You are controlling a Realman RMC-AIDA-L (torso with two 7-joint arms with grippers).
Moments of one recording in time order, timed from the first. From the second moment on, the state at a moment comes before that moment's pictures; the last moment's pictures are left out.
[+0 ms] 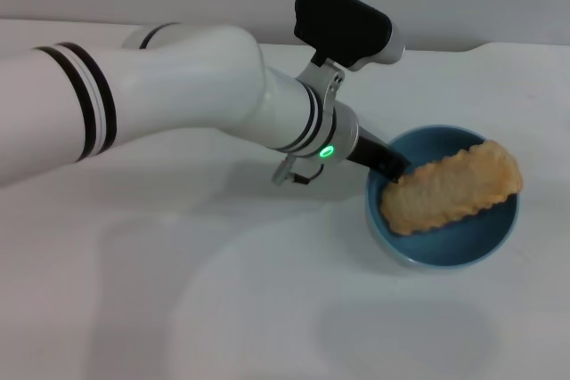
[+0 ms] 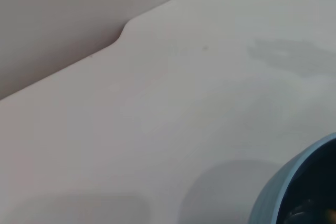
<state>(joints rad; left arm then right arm) -0.96 -2.08 2.21 0.64 1.84 0.48 -2.71 0.34 2.07 -0.48 -0.82 -1.75 -1.32 1.86</state>
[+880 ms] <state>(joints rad) -0.95 -2.08 2.29 0.64 1.83 0.45 -2.70 0.35 2.06 -0.47 -0.76 -1.74 -1.31 1.82</state>
